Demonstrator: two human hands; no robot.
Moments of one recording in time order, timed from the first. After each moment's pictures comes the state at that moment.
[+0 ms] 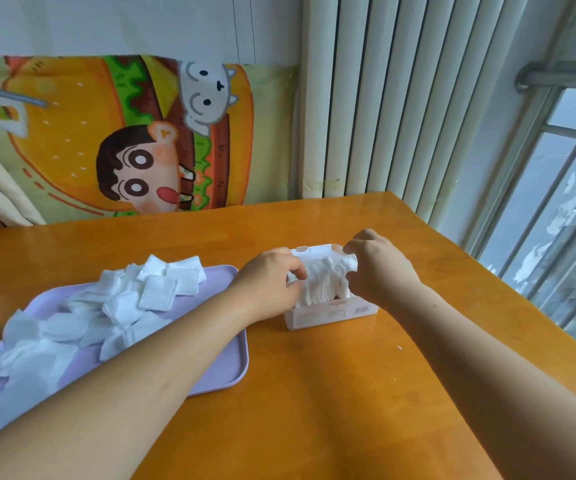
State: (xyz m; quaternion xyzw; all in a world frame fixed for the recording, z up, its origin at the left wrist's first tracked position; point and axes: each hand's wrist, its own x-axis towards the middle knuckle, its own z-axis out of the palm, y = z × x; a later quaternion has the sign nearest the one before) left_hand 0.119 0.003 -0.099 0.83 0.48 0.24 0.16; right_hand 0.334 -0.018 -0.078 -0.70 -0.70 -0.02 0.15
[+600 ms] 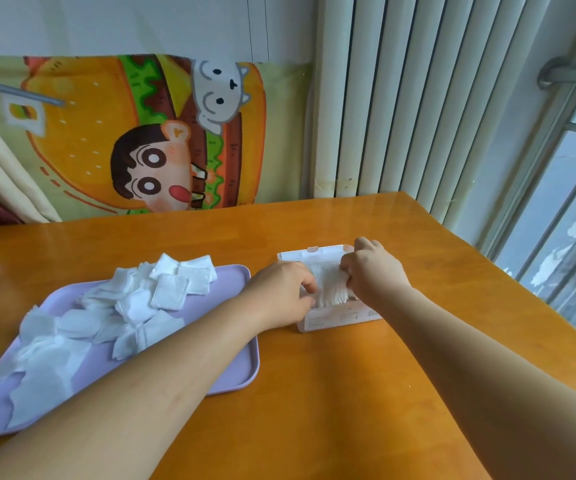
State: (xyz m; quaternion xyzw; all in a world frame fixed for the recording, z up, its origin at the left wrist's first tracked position) left_hand 0.116 0.002 -0.105 0.84 0.49 0.17 0.15; right_hand 0.322 0.017 -0.108 -0.67 -0.74 -0.07 0.07
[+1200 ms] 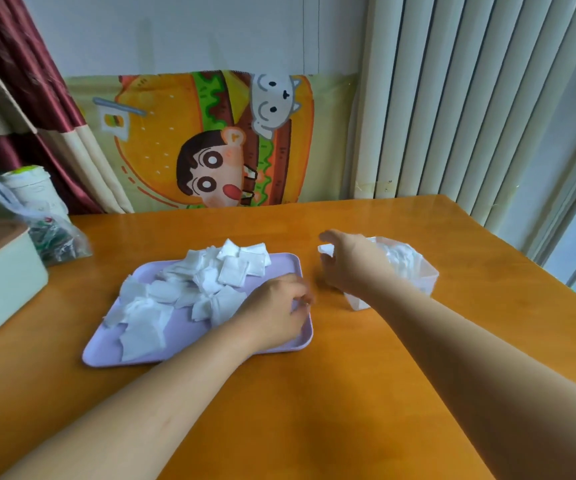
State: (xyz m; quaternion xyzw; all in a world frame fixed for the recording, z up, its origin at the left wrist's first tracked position) left_hand 0.031 -0.083 -0.120 0.80 0.51 0.27 0.16; right_hand 0.209 -0.048 -0.059 -0.63 -0.75 0.06 0.20
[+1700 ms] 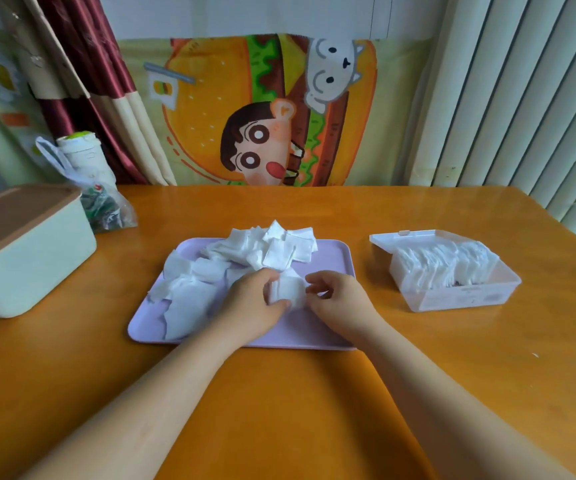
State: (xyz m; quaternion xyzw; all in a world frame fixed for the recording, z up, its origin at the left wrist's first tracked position) left_hand -0.068 -0.087 -0.148 0.64 0.69 0.28 0.20; right_hand 0.119 -0.052 -0.152 -0.54 -0.71 0.33 0.30
